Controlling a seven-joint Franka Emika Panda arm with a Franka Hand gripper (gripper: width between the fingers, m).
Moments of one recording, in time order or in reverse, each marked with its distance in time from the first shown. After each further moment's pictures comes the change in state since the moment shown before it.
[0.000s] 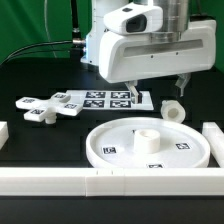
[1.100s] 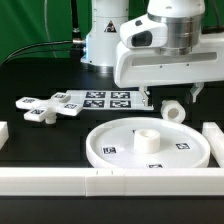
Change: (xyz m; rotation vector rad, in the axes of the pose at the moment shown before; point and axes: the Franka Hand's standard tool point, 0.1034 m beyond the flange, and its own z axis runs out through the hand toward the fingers) arm -0.019 -0.024 0.014 0.039 -0.227 0.171
